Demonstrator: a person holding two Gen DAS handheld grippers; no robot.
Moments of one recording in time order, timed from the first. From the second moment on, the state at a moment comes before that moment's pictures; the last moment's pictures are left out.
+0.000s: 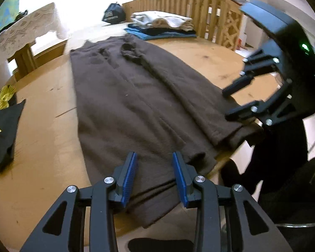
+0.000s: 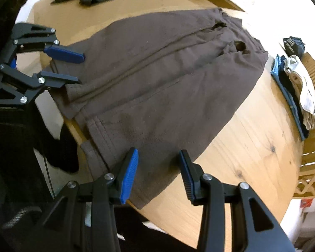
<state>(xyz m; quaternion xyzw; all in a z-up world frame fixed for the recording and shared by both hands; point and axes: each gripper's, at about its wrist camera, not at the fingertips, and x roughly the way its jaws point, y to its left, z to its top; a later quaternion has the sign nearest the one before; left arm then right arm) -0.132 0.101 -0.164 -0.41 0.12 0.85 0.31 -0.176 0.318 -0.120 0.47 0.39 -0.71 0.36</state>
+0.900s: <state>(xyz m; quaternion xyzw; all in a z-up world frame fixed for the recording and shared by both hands) -0.424 0.121 -0.121 -0.38 0.19 0.87 0.27 -0.542 0.314 -0.105 0.47 0.04 -0.84 0.26</state>
